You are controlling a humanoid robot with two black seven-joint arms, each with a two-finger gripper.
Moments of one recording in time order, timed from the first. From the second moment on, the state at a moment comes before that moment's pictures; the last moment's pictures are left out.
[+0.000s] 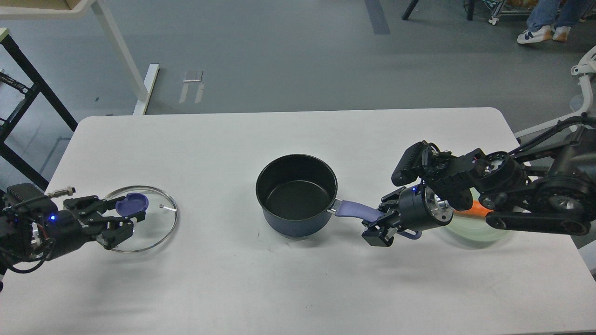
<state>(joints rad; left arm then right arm) -0.62 0.95 -0.04 -1.08 1.70 0.35 -0.49 1.50 -0.50 -0.68 1.43 -1.41 0.11 0.27</state>
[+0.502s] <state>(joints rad) -0.72 0.96 -0.04 -1.08 1.49 0.32 -0.49 1.47 -0.51 -0.64 1.42 -1.40 0.10 0.27</state>
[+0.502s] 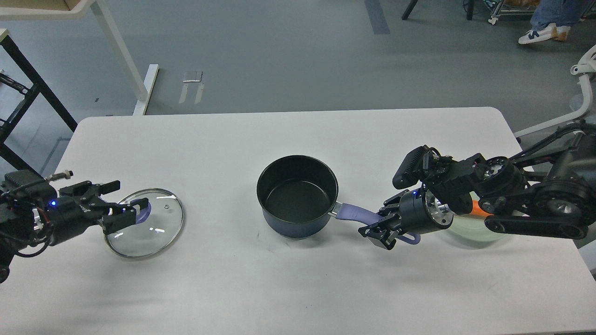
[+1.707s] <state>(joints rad) -1.01 0.44 -0.23 -0.68 0.00 -0.07 -0.49 0.95 -0.60 0.62 0.99 -0.48 0.10 0.28</state>
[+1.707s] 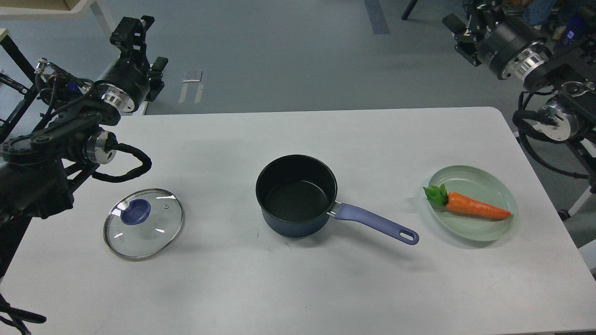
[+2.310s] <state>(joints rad) -0.88 0.46 -0.34 -0.65 -0.23 -0.22 -0.49 0.86 -0.35 0.77 0.70 0.17 0.12 0.25</state>
